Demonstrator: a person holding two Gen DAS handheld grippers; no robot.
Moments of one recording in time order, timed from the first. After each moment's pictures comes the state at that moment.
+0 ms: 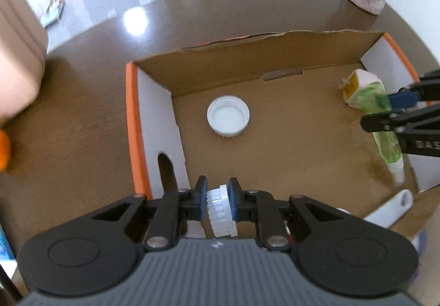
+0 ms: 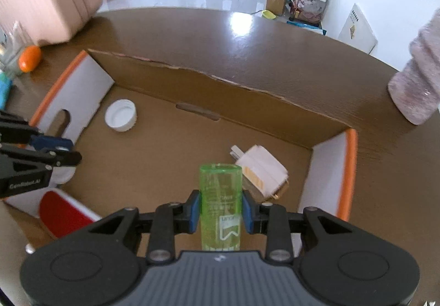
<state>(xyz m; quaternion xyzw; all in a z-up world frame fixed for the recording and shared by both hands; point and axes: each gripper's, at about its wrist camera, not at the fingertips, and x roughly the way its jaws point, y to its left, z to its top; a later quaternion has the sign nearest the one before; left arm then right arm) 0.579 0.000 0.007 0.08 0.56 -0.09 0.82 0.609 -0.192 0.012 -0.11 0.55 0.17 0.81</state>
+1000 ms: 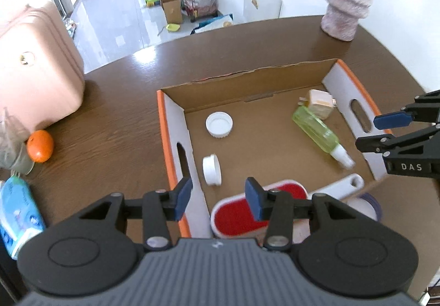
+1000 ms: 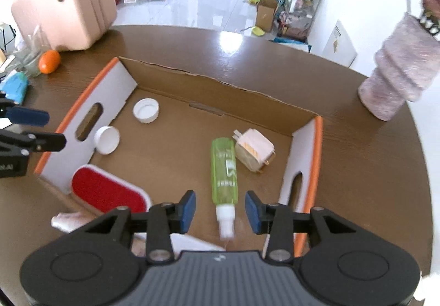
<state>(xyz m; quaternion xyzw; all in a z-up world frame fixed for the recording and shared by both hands) 0.490 0.002 0.106 0.07 0.50 -0.08 0.86 0.519 -0.207 0.078 -0.11 0.51 0.15 0.84</state>
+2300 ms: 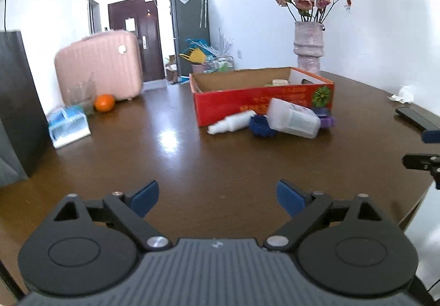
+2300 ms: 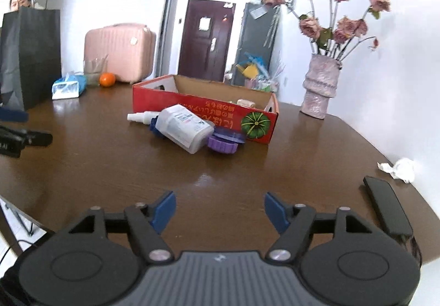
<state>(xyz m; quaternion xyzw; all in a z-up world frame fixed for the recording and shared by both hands) 0.099 0.029 -0.008 0.05 0.25 -0.05 0.97 0.092 -0.256 -0.019 -0.09 0.24 0.10 0.96</state>
